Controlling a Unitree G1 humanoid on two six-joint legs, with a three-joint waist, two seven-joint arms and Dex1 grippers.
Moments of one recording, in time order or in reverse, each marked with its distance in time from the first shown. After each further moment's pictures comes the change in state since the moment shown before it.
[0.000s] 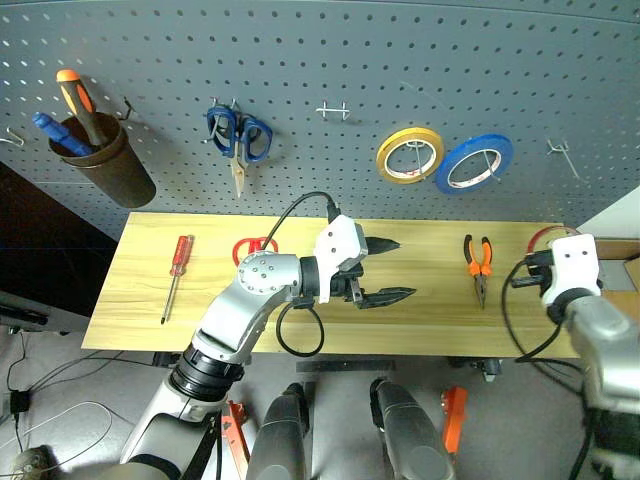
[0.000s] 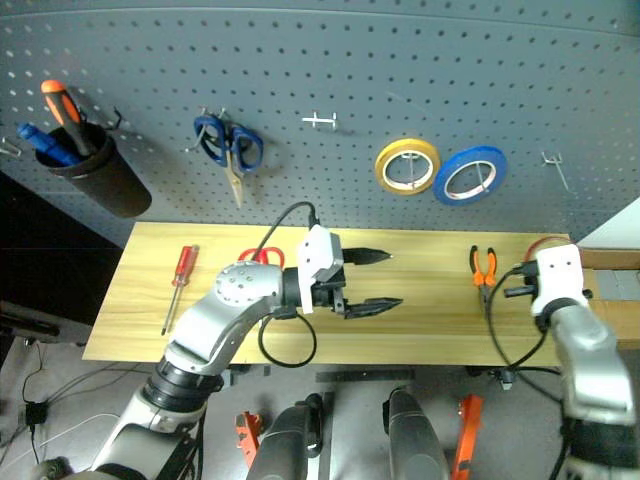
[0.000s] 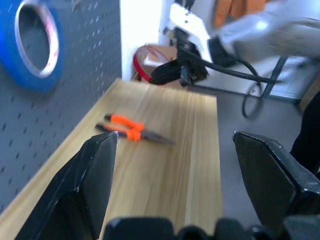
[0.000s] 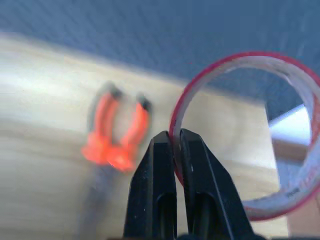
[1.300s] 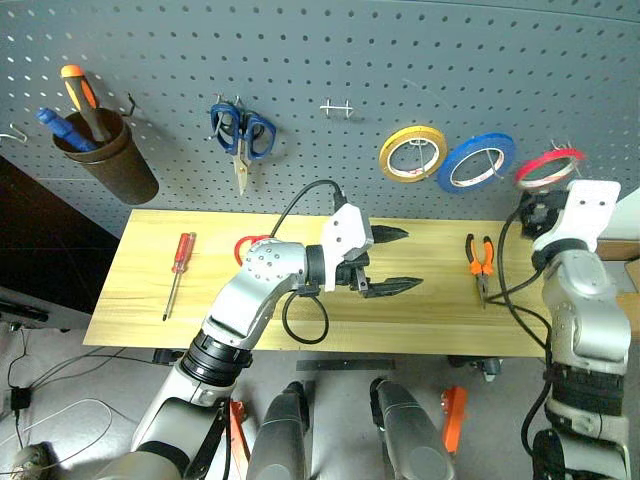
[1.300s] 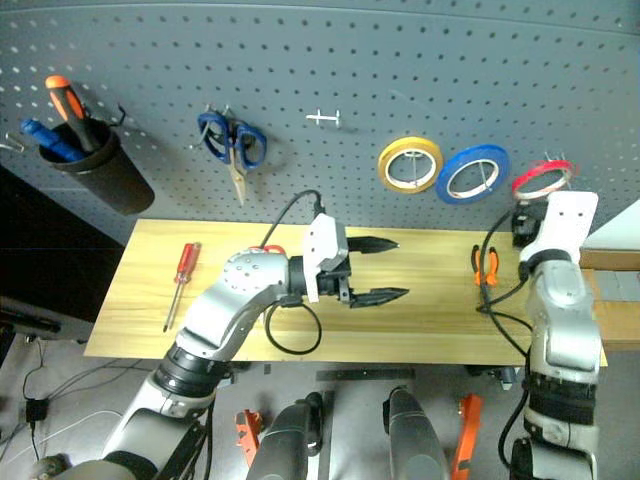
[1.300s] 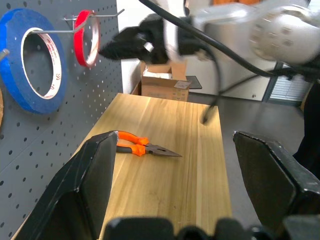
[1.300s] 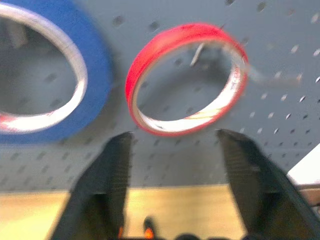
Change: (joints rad) left arm -0.045 -0.021 0.012 0.059 0.011 -0.055 -0.021; right arm -0.270 0.038 -0.079 0.188 0.045 -0.067 -0.130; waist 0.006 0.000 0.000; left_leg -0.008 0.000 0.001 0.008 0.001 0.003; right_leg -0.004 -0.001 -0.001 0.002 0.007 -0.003
